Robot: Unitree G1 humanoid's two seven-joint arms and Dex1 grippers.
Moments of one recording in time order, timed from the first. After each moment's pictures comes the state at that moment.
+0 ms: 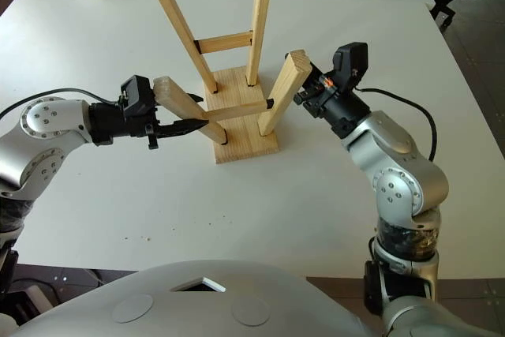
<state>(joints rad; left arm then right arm) -0.31 0.89 -0.26 -0.29 -0.64 0.32 -0.94 -0.08 -0.40 -0.13 -0.59 0.79 0.74 0.26</state>
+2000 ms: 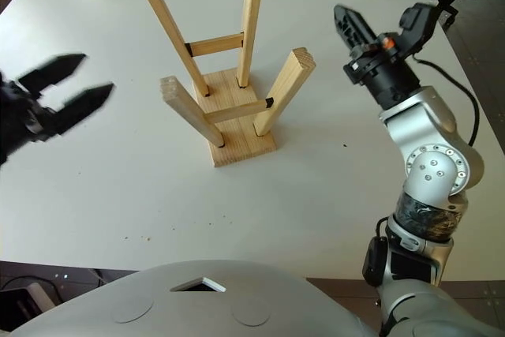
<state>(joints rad) 0.11 0.79 0.62 -0.61 -1.04 0.58 -0.50 -0.32 -0.43 -0.41 -0.41 1.04 0.71 0.26</state>
